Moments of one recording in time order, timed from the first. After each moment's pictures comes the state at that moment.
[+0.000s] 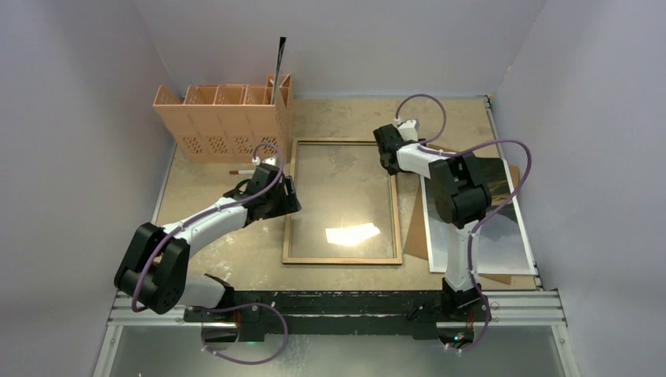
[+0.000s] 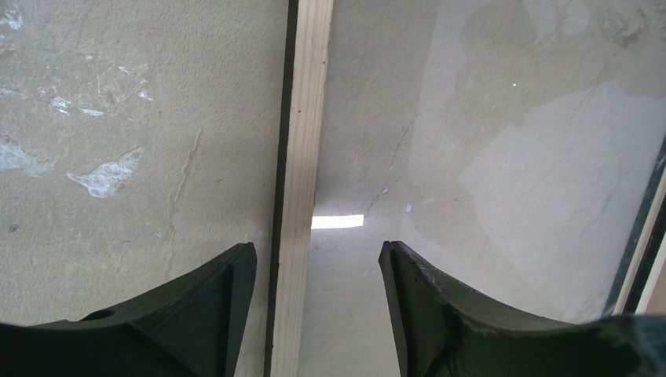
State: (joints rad) left arm -0.47 1.37 0.72 -0.25 -0.05 -0.68; right arm 0.36 2.09 1.38 -0.41 0.90 0.33
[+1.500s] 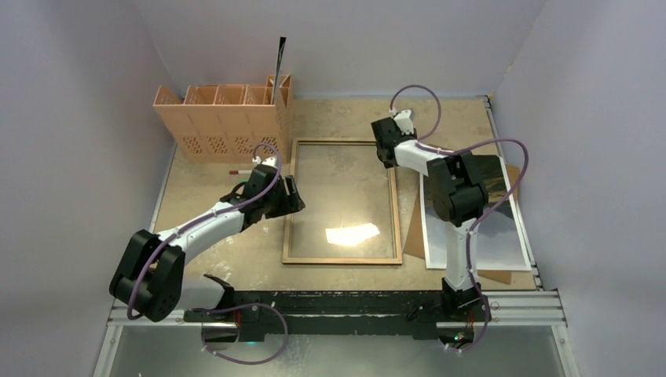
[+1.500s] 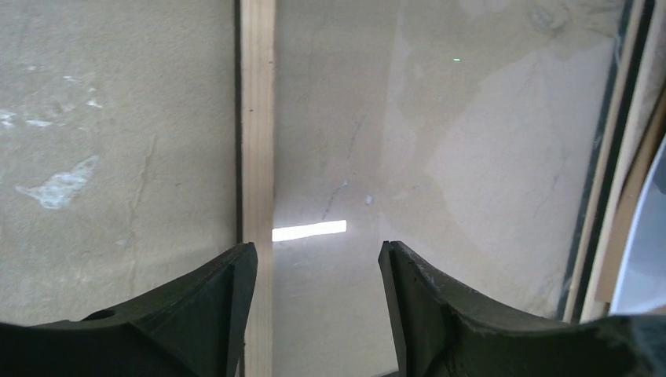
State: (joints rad) left arm -0.47 1.32 0.68 -0.19 0.00 -0.67; right arm 0.37 2.15 1.44 -0.28 0.98 0.18
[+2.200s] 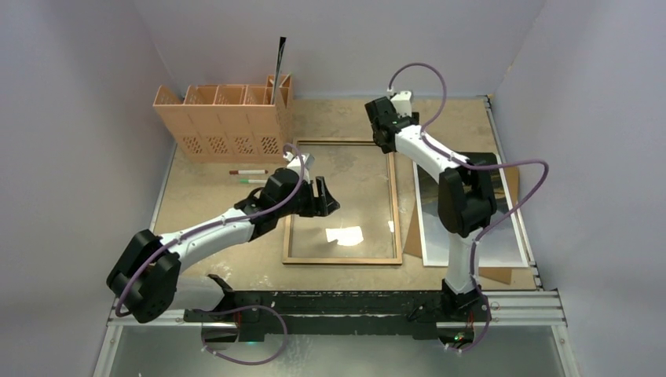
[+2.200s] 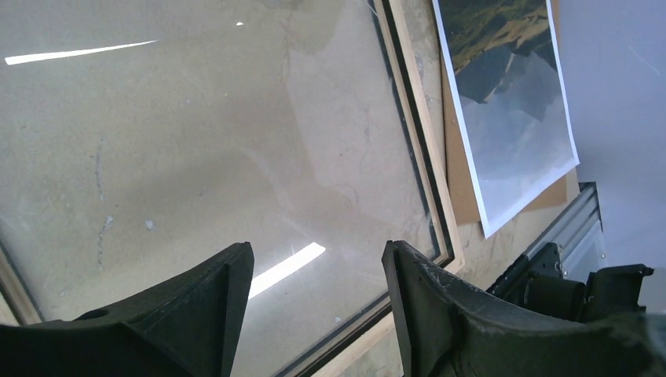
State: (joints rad) left arm -0.70 1.30 0.70 0.07 0.13 -0.68; right arm 0.43 1.98 1.64 -0.61 0.86 0.36
